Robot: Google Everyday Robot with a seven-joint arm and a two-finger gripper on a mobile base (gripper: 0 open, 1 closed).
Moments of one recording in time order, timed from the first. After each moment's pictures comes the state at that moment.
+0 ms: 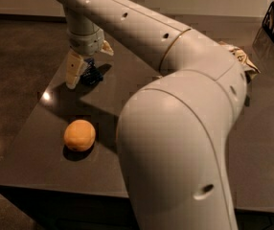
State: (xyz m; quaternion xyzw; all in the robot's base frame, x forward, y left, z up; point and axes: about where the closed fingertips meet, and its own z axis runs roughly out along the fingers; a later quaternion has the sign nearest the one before) arm 0.674 0.129 0.848 -0.47 0.88 -0.01 0.08
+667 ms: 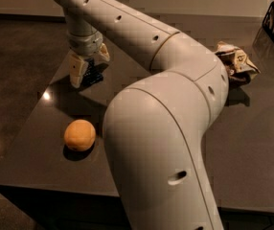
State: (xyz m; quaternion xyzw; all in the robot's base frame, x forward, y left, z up) arm 0.689 0.135 0.835 -0.47 0.88 -0.01 0.07
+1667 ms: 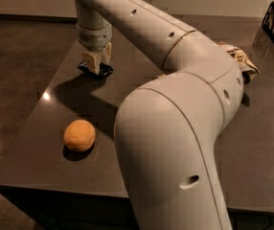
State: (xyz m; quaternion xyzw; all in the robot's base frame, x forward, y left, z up) arm 0.687 0.116 0.852 -0.49 0.87 0.01 0.07
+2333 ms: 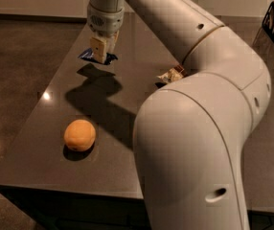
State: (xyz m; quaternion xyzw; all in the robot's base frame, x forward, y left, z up) arm 0.675 0.091 0.901 -0.55 0.83 0.05 0.10
